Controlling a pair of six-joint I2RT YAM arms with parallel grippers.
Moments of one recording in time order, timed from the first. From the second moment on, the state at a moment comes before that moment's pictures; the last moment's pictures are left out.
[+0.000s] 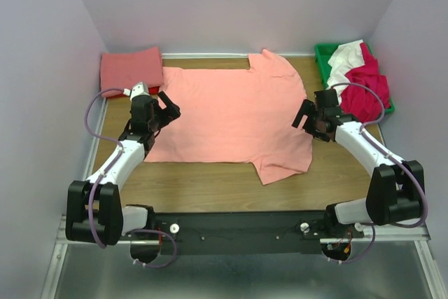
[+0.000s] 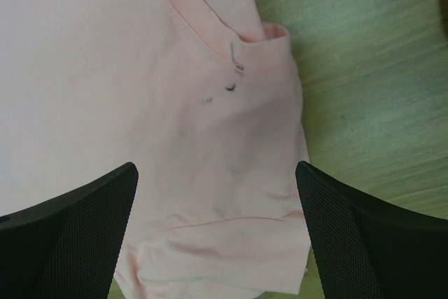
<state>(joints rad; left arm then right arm) -0.11 1.24 0.70 0.06 -0.03 -0.61 0.17 1.39 0.91 -0.44 0.12 0.56</state>
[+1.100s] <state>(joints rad) -0.11 0.88 0.41 -0.22 -0.21 -0.81 0.17 1.20 0.54 -0.40 -0.07 0.70</state>
